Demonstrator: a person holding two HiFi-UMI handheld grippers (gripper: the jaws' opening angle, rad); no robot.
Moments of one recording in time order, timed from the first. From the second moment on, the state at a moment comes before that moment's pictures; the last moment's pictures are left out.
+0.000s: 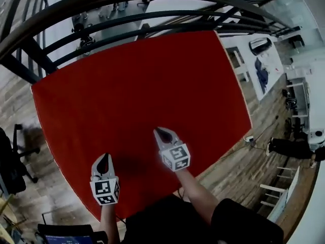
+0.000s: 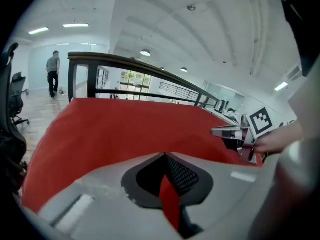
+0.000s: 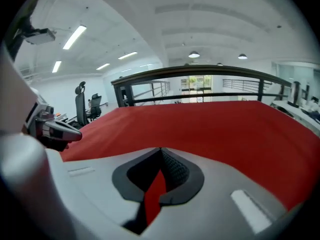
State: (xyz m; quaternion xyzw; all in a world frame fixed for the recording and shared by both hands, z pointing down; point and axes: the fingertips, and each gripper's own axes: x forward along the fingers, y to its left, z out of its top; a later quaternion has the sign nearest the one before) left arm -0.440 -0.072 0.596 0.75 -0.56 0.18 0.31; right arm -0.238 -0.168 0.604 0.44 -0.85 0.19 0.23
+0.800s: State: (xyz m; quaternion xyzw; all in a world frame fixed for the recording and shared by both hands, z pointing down) left arm -0.303 -0.039 0.594 0.66 -0.66 0.23 0.27; right arm 0.012 -0.114 0.621 0.38 -0.87 0.19 0.26
